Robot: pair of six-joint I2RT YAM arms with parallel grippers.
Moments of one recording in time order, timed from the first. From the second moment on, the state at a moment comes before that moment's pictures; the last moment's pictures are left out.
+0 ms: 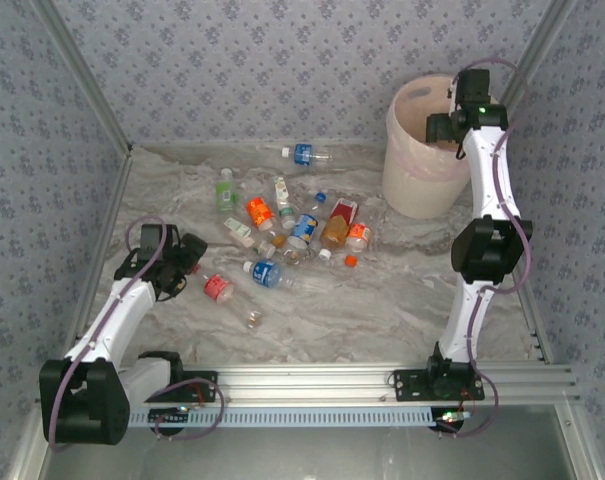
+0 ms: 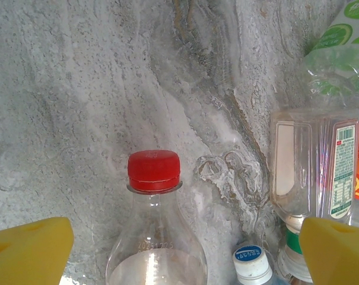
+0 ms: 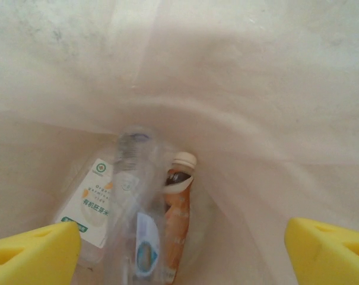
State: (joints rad) left arm -0.07 1.05 0.64 -0.53 0.04 -1.02; right arm -0.06 2.09 2.30 -1.00 0.18 -0.06
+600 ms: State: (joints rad) left arm -0.07 1.06 0.64 -0.54 0.04 -1.02; right arm -0.06 1.85 2.12 -0.88 0.10 0.04
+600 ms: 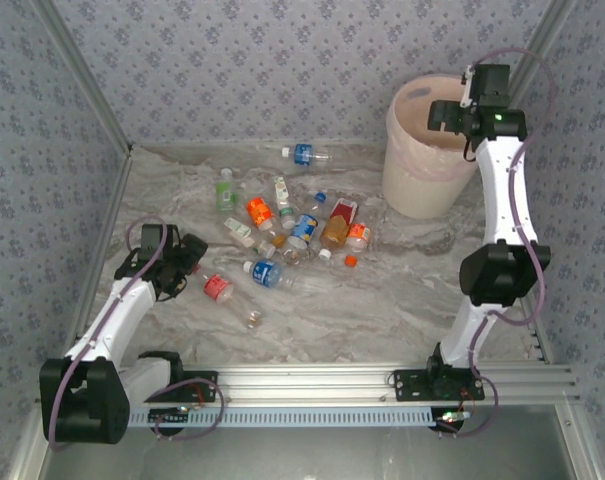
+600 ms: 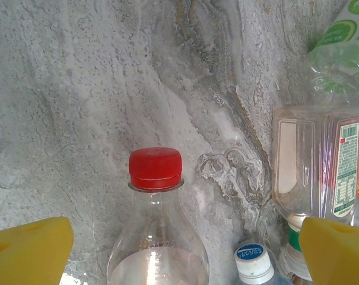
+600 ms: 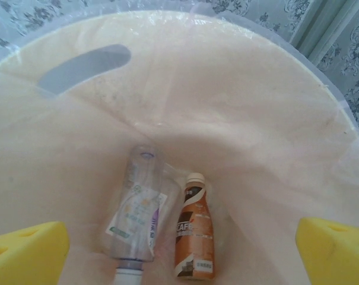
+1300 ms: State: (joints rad) left arm -0.07 1.13 0.64 -0.53 0.10 -1.05; right arm 0.06 1.47 1.70 -0.58 -0.16 0.37
